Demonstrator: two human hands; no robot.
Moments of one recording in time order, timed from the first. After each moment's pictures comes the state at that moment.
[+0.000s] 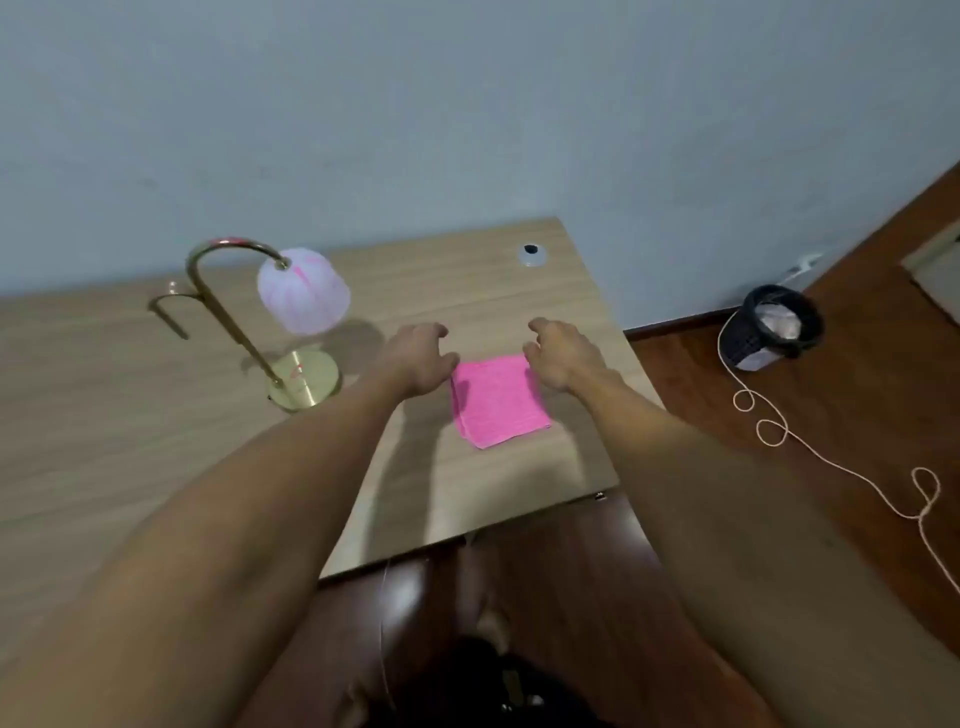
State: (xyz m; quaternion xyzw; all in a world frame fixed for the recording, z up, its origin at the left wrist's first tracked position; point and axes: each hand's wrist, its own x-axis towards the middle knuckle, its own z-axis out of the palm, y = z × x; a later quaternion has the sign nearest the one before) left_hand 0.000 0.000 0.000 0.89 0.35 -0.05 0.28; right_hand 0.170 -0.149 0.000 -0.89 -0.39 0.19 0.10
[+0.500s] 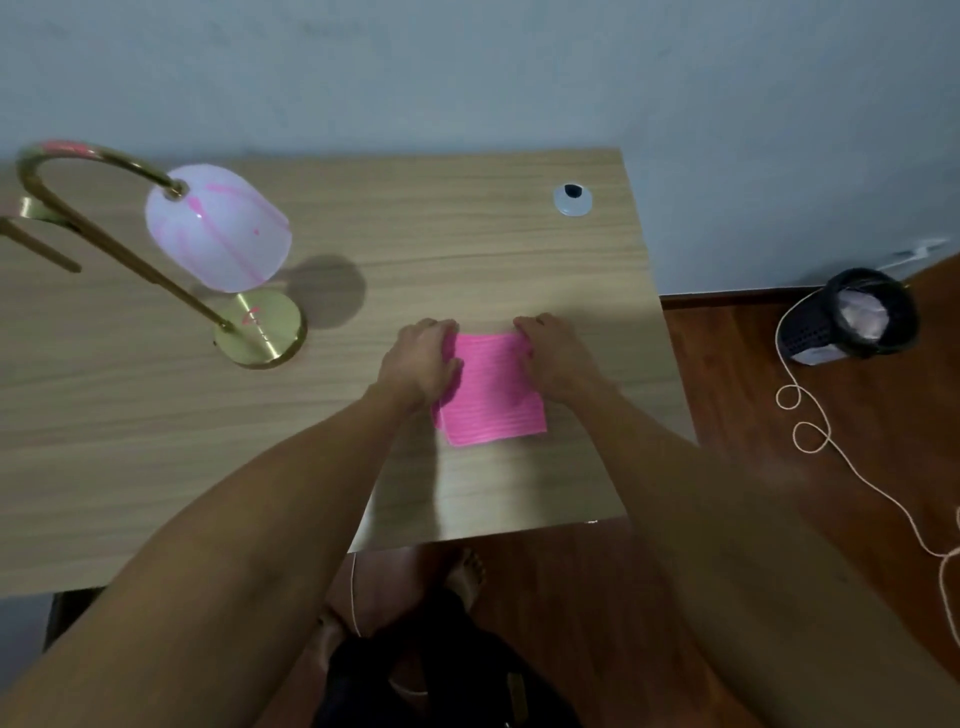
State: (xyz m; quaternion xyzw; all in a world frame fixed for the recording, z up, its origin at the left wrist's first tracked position) left_hand 0.051 -0.011 -0.103 0.85 0.42 -0.05 0.31; right_hand 0.236 -0.116 -0.119 -0.82 -0.52 0.25 0.04
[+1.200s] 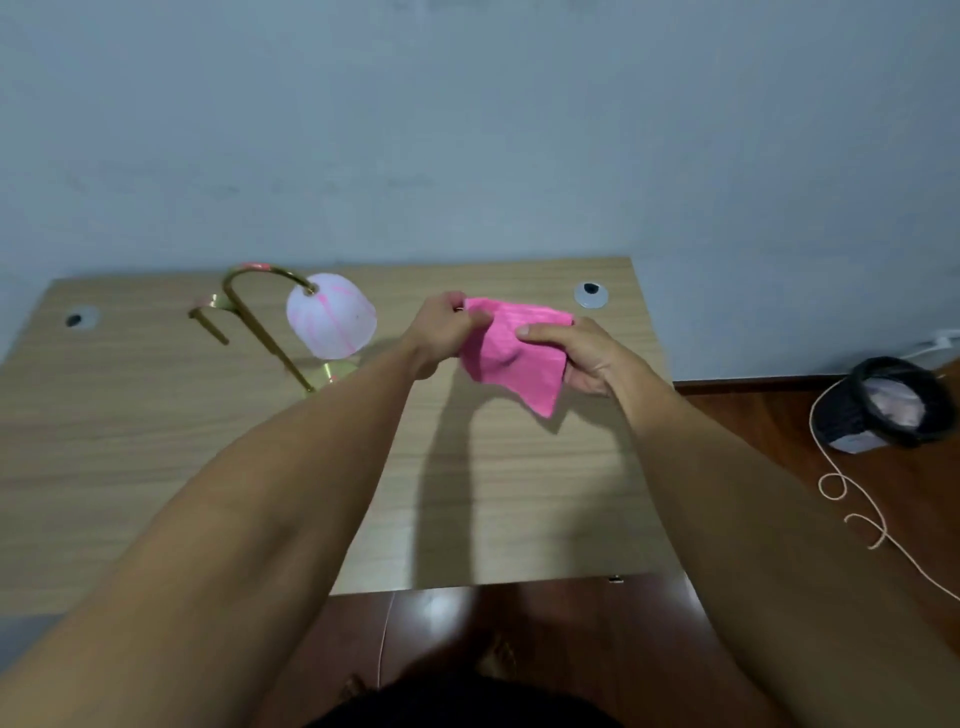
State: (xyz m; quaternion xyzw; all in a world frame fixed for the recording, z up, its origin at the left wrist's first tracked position) left_hand 0.062 0.039 0.029 0.65 0.47 0.15 0.58; right_hand 0.241 -0.076 0.006 -0.55 -0.17 0.63 0.52
